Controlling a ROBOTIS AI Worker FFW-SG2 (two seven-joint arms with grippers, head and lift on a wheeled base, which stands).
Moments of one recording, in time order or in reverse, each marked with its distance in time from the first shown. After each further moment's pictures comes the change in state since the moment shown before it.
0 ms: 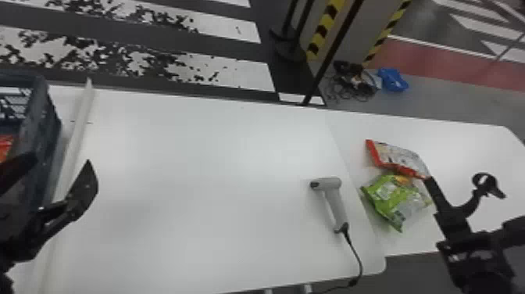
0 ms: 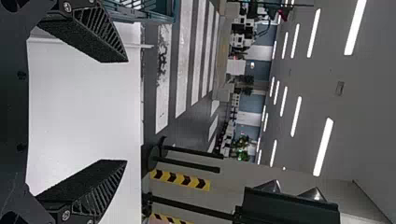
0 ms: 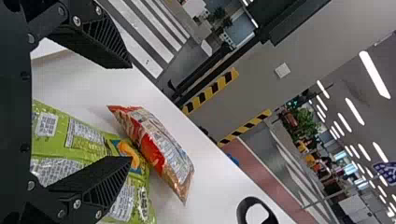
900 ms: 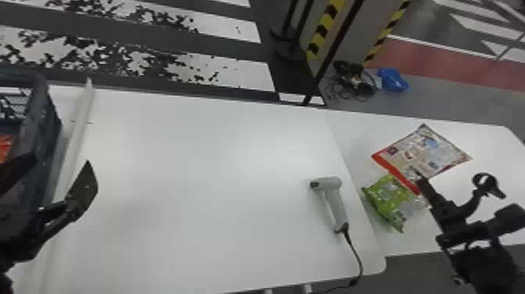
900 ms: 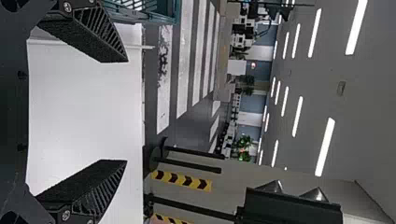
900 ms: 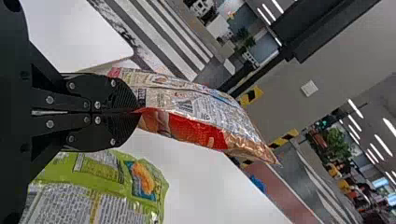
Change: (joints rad) left arm -0.005 0.005 0.001 0.009 -0.003 0.001 0.003; right arm -0.113 -0.076 -0.025 0.148 0.091 0.138 0.102
